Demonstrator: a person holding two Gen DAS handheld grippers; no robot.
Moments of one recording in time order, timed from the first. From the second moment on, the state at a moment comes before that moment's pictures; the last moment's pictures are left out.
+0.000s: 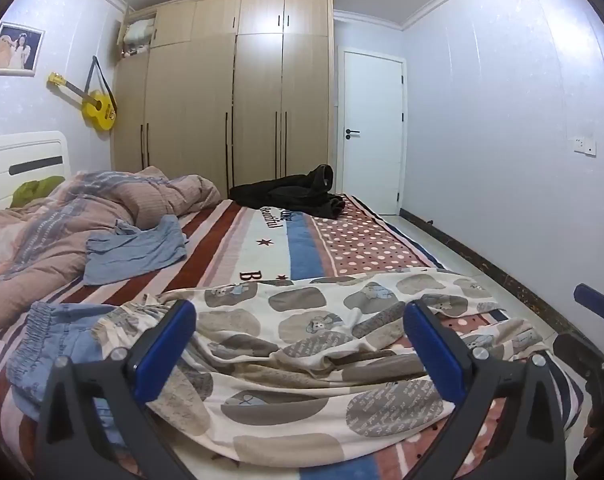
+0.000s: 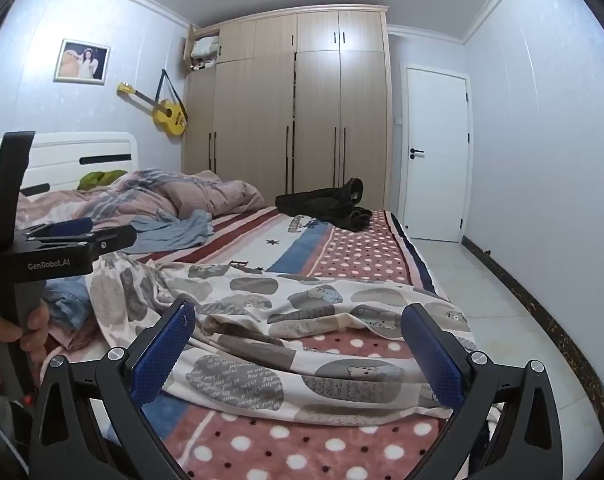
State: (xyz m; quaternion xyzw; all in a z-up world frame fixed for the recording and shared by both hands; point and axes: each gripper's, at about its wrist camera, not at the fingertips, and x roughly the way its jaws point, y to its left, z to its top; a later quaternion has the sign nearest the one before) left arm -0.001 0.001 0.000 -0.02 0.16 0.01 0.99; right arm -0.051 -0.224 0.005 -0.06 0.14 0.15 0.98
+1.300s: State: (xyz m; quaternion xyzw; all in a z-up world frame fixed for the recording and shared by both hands) left arm -0.007 0.011 -0.005 0.00 0.17 0.03 0.99; right arm -0.052 -0.224 0.006 -0.06 0.14 0.15 0.98
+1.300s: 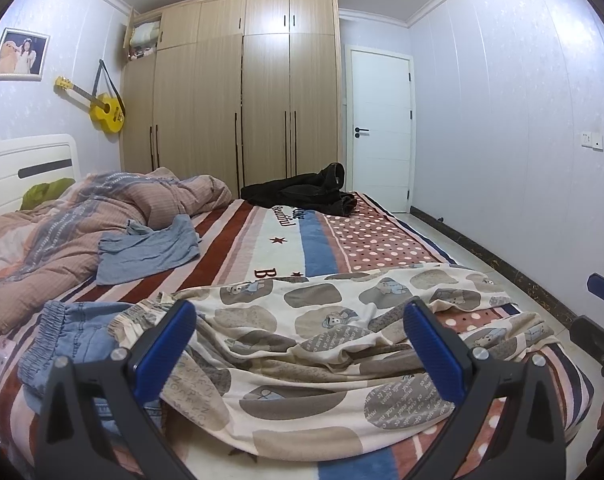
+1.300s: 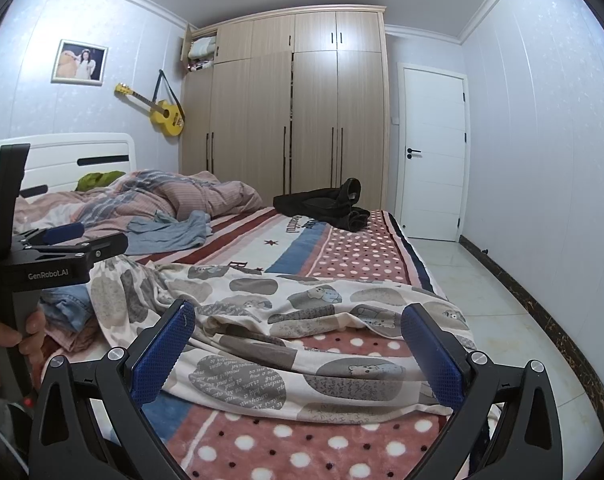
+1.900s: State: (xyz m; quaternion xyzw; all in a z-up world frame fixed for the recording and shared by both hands) left arm -0.008 0.012 -0.006 0.00 0.17 0.03 0.99; right arm -0.052 -0.224 0.006 -0.06 0.14 0.15 0.98
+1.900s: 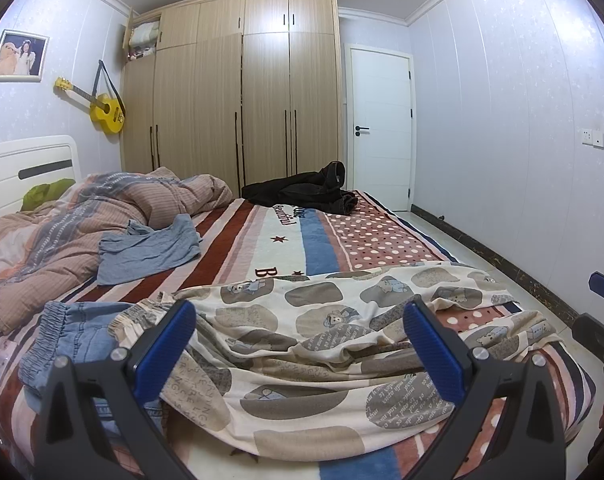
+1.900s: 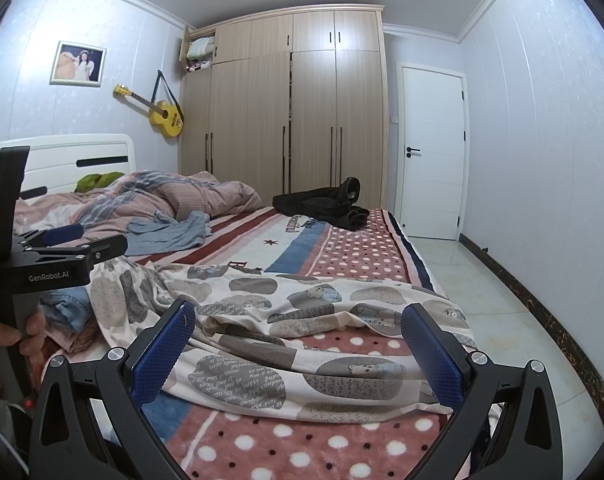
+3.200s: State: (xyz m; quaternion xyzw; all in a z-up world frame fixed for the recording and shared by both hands) left arm 0.009 0.042 -0.067 -0.05 0.29 0.02 0.96; right arm -0.030 -0.266 -0.054 -0.01 0.21 0.10 0.97
